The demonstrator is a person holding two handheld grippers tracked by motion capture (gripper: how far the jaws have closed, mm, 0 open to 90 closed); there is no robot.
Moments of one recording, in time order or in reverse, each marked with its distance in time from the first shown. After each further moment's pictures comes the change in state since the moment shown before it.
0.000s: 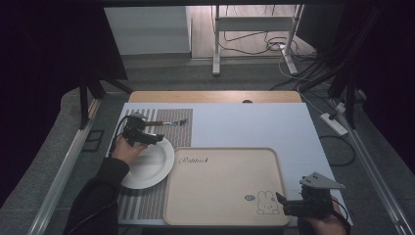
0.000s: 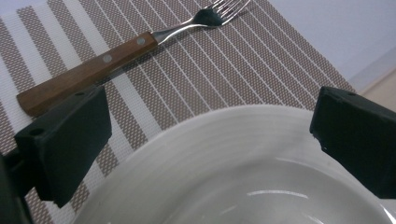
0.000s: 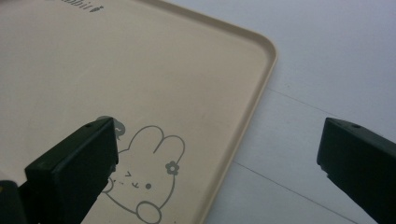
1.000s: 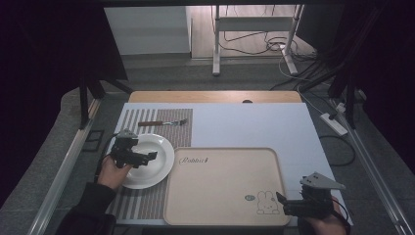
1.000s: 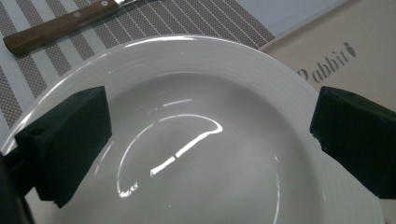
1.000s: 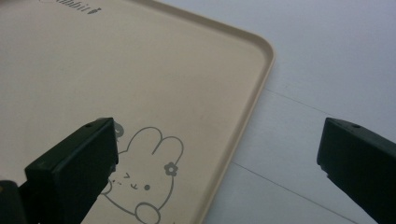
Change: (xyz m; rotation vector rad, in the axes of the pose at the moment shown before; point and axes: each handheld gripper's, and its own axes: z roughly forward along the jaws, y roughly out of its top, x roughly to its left) left arm -0.041 -0.051 -0.050 -0.061 0.000 0.031; right arm 0.000 0.000 -0.001 -0.005 -0.008 0.005
